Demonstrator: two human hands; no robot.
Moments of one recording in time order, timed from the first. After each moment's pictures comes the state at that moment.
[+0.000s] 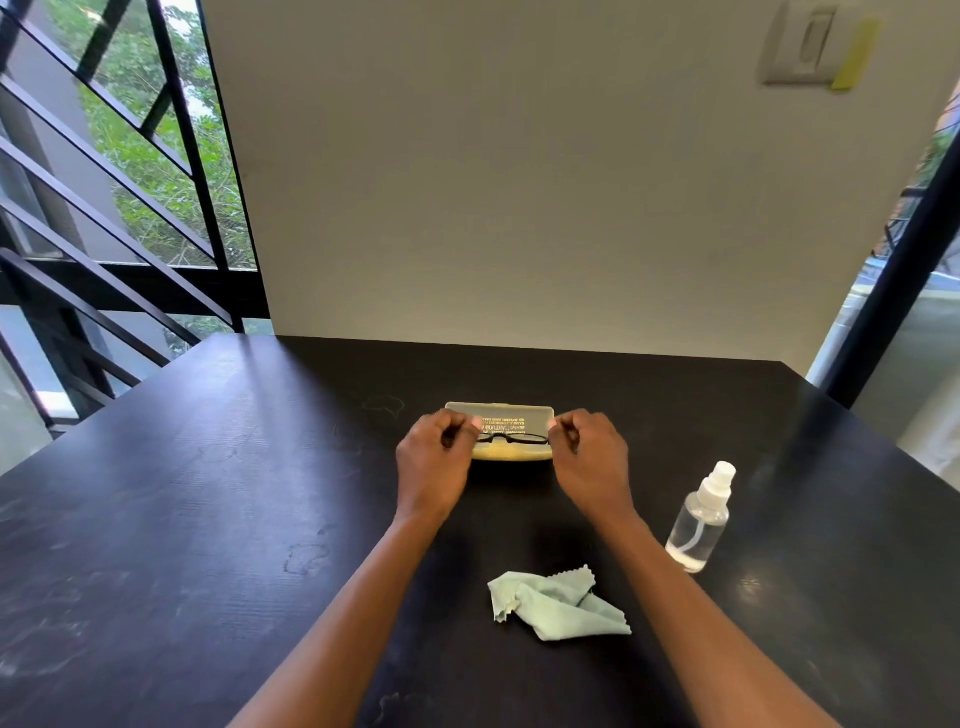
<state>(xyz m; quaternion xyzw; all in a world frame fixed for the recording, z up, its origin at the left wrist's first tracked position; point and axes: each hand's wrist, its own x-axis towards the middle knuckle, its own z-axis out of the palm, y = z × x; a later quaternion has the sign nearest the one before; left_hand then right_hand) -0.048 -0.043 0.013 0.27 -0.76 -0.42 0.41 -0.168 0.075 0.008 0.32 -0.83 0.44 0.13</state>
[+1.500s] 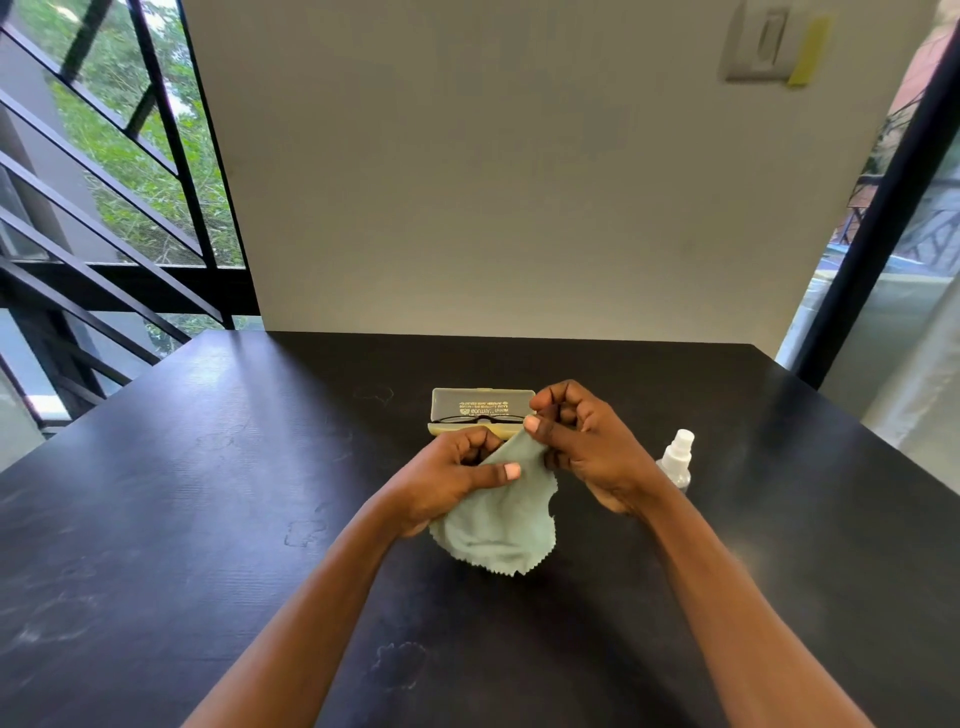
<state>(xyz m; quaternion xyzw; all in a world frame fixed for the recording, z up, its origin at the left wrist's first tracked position) -0.008 -0.009 0.044 0.09 -0.75 -0.65 0.09 -0.129 0.124 0.058 0.39 -0.63 0.64 -0.23</state>
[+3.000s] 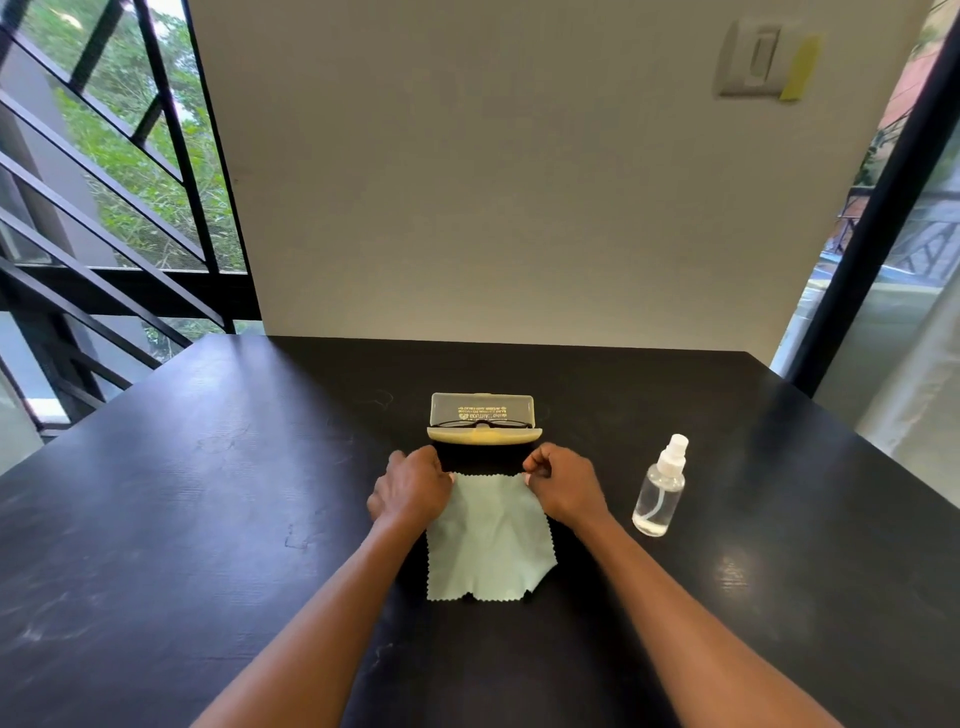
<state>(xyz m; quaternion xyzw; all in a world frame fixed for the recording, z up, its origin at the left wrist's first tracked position) -0.033 -0.039 -0.006 0.43 -0.86 -0.26 0.13 -0.158 0.095 -0.019 0.31 -0.87 0.37 -0.06</state>
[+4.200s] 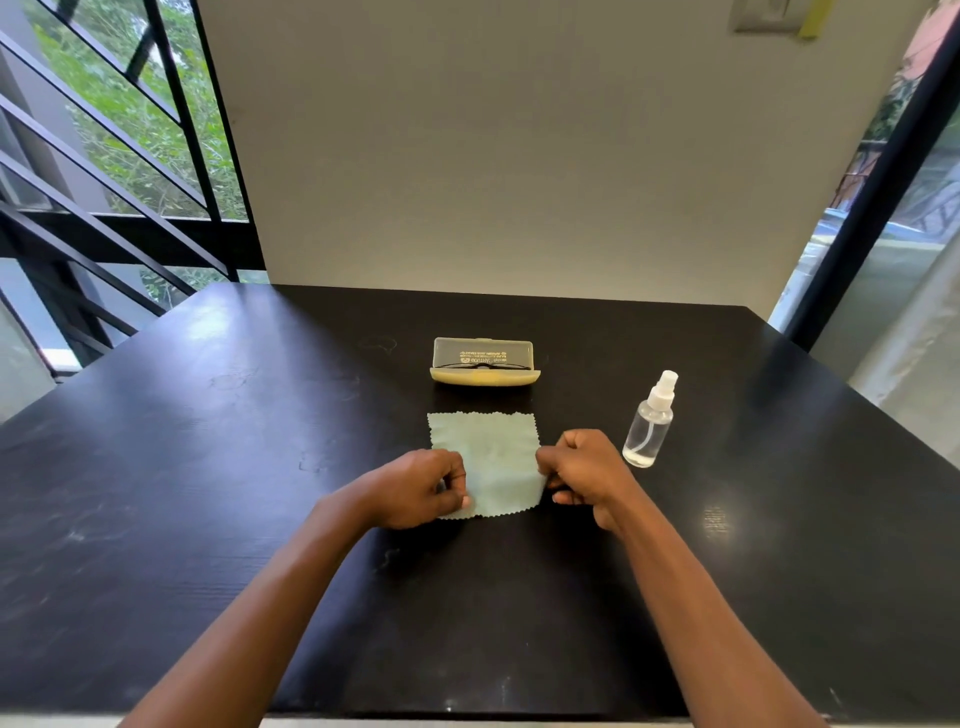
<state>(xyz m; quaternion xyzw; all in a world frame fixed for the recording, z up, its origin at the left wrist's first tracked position) 0.042 -0.013 0.003 0.07 -0.96 -0.27 -0.03 -0.096 0.149 0.001 0.15 -0.81 0.51 -0.26</state>
